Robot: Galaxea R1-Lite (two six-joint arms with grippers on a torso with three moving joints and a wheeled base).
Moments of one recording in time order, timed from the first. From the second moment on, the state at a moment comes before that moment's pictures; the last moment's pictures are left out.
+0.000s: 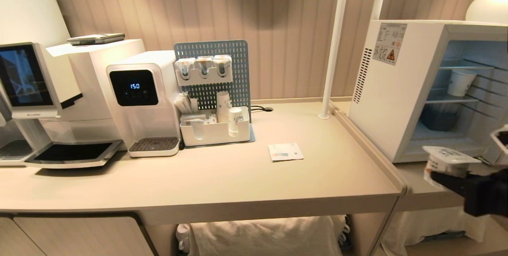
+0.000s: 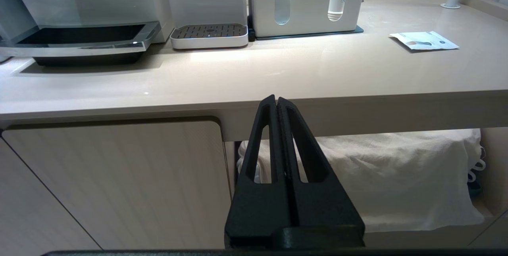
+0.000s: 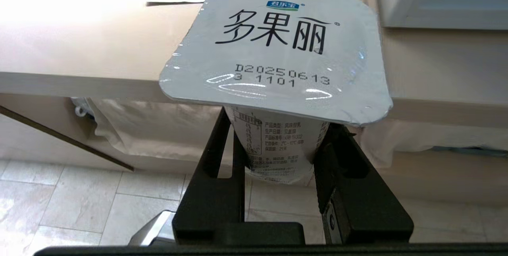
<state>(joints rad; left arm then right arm) 0.00 0.00 0.00 0.00 0.00 0.00 0.03 1.27 -0.42 -0.38 0.16 -0.03</state>
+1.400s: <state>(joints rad) 0.00 0.00 0.00 0.00 0.00 0.00 0.25 2.48 -1.01 -1.10 -0.27 0.07</state>
